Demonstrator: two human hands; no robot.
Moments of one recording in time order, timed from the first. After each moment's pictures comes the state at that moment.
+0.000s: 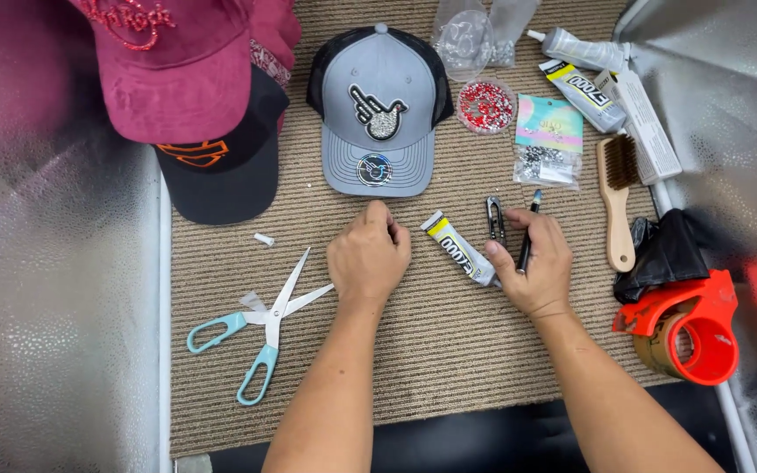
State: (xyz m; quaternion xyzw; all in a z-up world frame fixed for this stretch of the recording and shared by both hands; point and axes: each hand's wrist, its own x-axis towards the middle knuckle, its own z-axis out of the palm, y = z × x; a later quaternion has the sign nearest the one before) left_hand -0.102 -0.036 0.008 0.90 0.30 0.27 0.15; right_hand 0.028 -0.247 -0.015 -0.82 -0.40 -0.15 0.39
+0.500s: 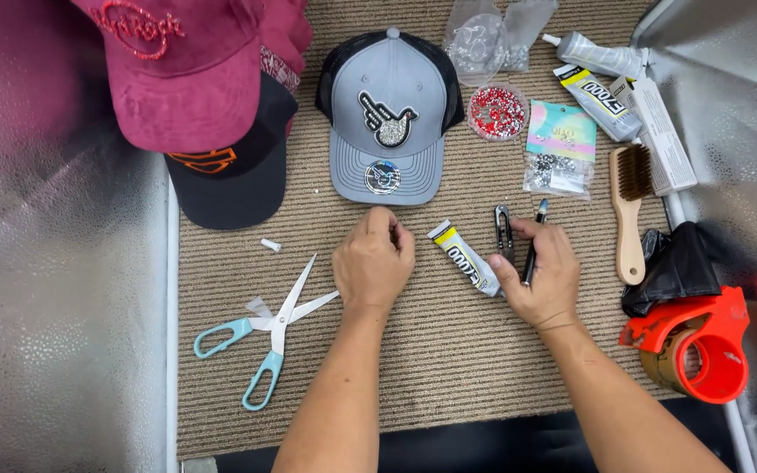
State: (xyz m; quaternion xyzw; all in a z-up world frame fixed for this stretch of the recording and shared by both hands) left_hand -0.099 -0.031 0.011 0.89 0.30 0.27 0.19; right_hand 0.030 -0.248 -0.016 -0.83 -0.40 -0.13 0.38
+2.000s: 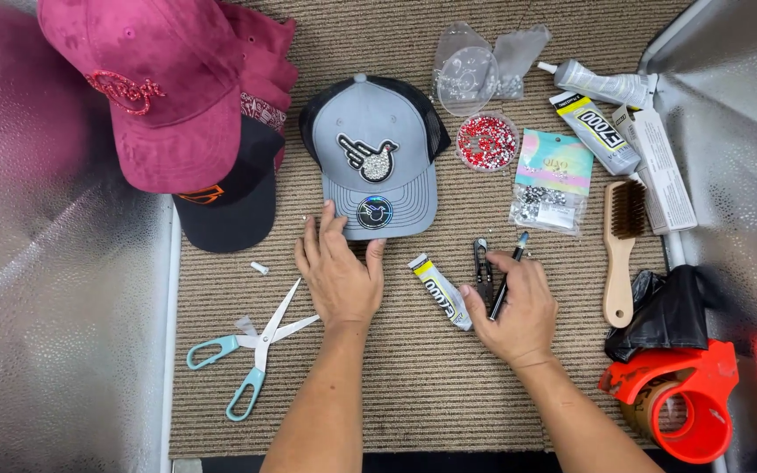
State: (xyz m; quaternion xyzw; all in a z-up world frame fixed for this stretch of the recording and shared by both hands) left_hand -0.083 -0.026 0.006 0.89 0.39 0.22 0.12; right_hand 0.032 -0.244 -0.002 -0.86 -0.38 -0.07 0.33
